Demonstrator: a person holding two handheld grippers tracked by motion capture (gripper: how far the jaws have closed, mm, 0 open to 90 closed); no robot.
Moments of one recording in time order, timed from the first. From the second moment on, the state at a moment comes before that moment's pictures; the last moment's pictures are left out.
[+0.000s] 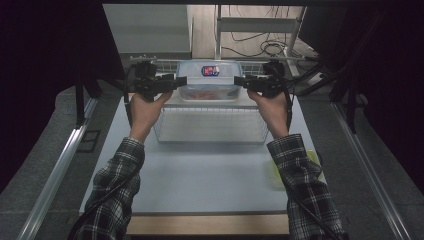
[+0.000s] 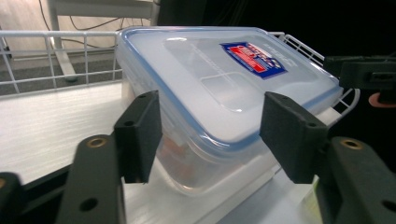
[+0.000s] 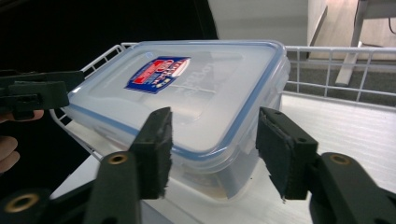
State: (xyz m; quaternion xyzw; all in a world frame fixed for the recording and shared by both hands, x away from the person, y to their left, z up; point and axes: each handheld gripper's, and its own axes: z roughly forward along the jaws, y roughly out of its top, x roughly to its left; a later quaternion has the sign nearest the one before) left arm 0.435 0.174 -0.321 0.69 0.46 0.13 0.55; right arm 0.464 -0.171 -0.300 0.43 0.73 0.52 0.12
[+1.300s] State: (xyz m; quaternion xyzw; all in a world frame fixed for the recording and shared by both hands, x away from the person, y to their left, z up) left arm 0.336 0.167 -0.381 0.76 0.38 0.14 0.51; right arm 0.378 -0.178 -0.353 0.32 0.78 0.51 0.16
